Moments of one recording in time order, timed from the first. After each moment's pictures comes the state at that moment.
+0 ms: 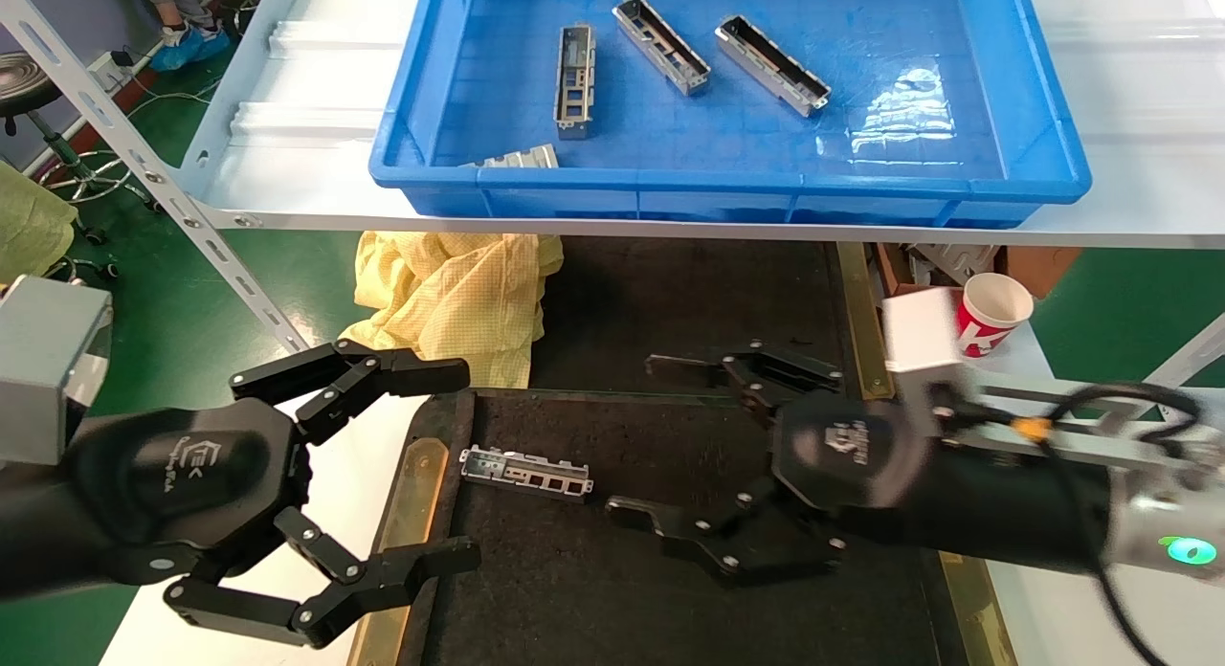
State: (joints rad) left arm -1.09 0.56 0.40 -1.23 0.63 1.43 -0.11; right arm 1.23 -0.82 -0.58 1.01 -0.72 -1.39 0.04
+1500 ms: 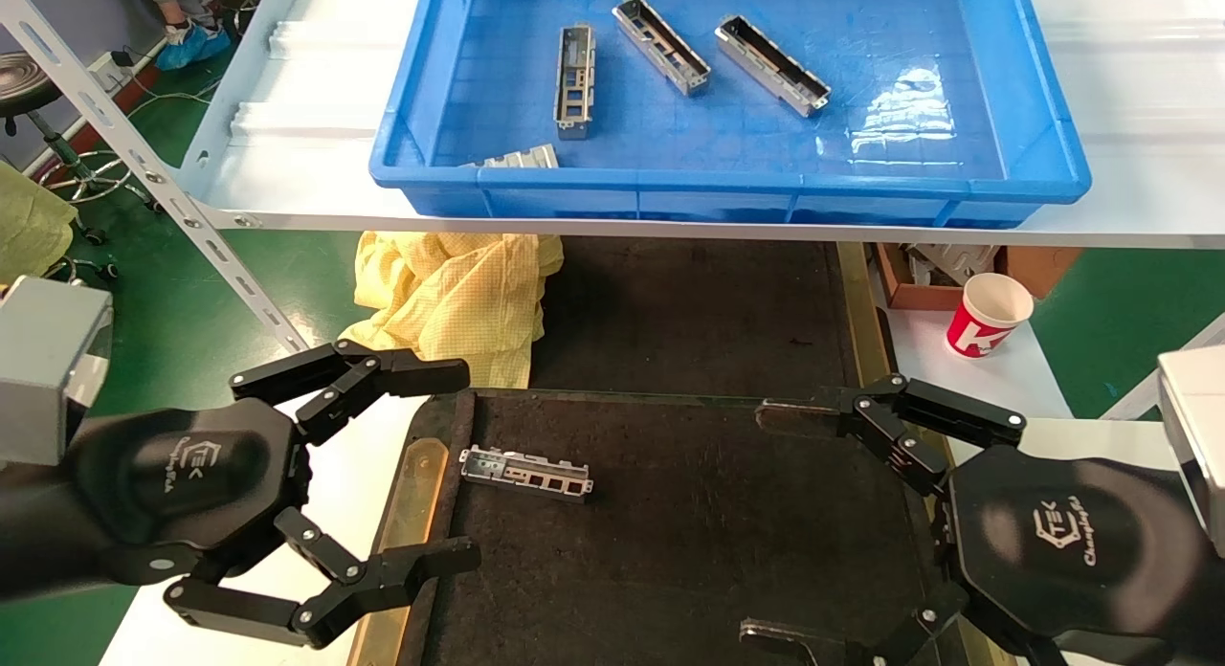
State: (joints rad) left arm -1.09 0.55 0.40 -1.23 0.63 1.43 -0.11; right arm 1.07 -0.61 -0.28 1.29 -0.73 -1.50 0.19
